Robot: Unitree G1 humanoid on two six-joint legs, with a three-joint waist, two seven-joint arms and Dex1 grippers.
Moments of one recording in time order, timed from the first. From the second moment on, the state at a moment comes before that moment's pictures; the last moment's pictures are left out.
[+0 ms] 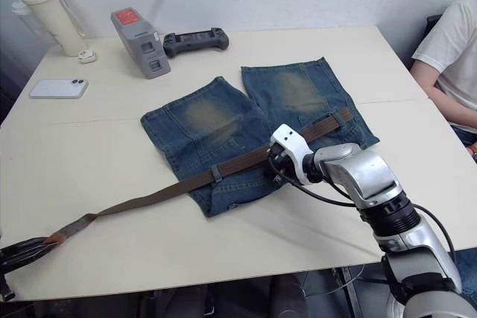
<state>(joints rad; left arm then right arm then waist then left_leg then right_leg) 0.57 0.83 0.82 -0.09 -0.38 0.33 -1.12 -0.70 -0.64 0.32 -0.11 0.44 1.08 0.76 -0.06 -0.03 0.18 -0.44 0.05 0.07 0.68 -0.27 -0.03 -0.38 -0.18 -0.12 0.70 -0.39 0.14</state>
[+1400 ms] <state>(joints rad) -0.18 0.99 0.34 -0.38 -0.96 0.94 -0.92 -0.68 -0.82 0.09 -0.44 0.70 1.21 1.00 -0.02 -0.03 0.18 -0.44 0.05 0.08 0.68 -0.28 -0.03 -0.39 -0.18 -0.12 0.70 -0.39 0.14</state>
